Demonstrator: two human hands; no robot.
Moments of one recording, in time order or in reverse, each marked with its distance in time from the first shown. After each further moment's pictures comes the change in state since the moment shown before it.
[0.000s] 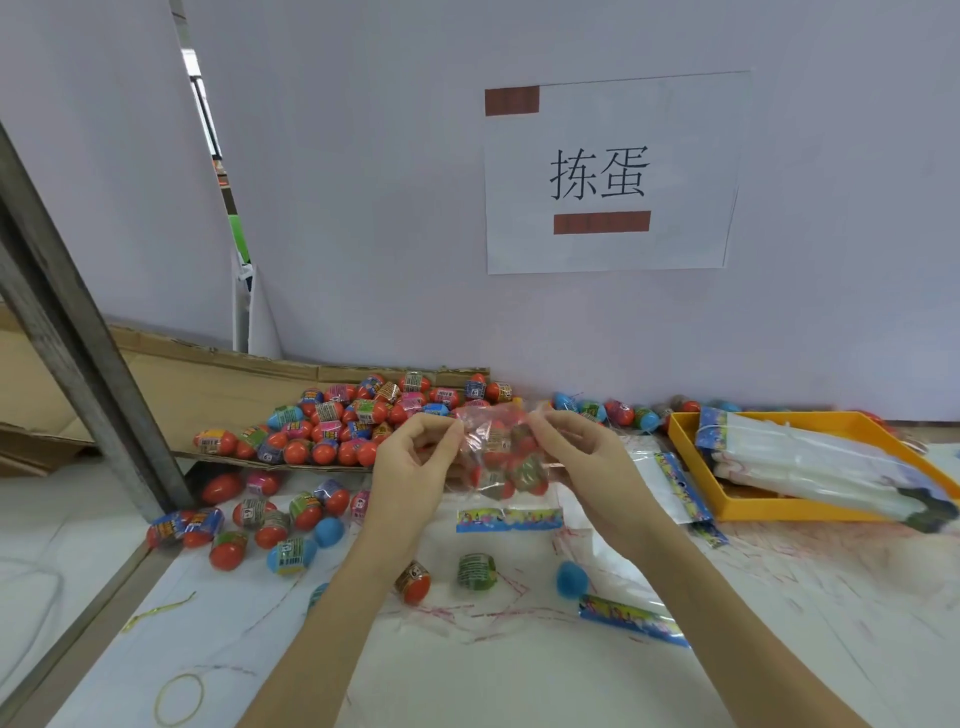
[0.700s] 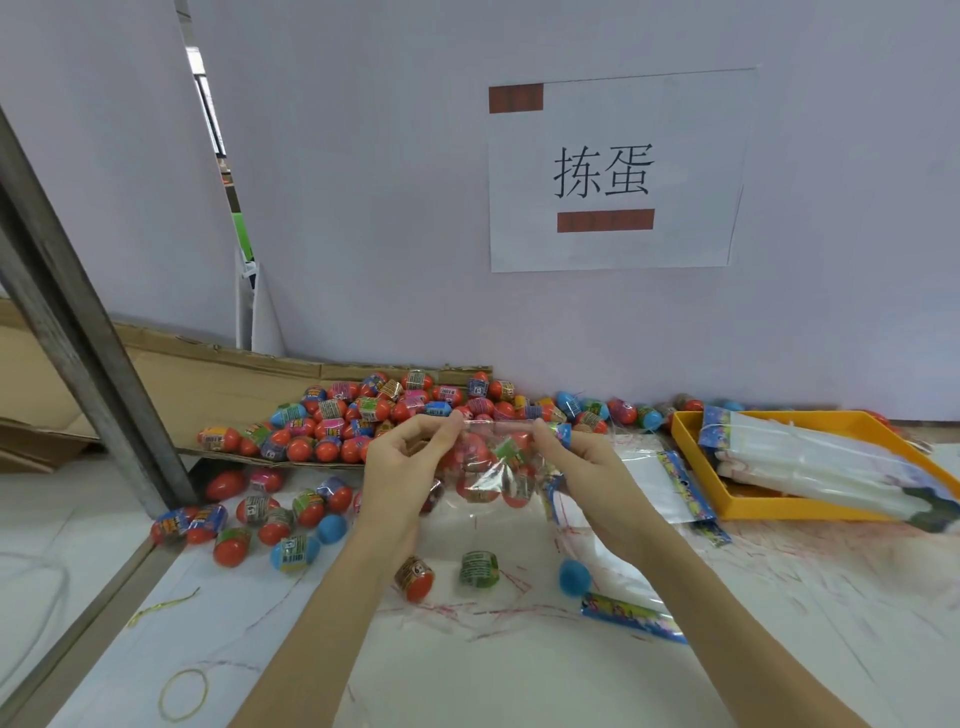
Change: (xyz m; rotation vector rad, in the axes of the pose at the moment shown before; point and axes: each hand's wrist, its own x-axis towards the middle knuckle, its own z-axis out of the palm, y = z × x) left_hand 0.001 0.004 -0.002 -0.129 0.036 -0.101; right_hand -0.002 0.000 0.009 -0.146 0.001 0.034
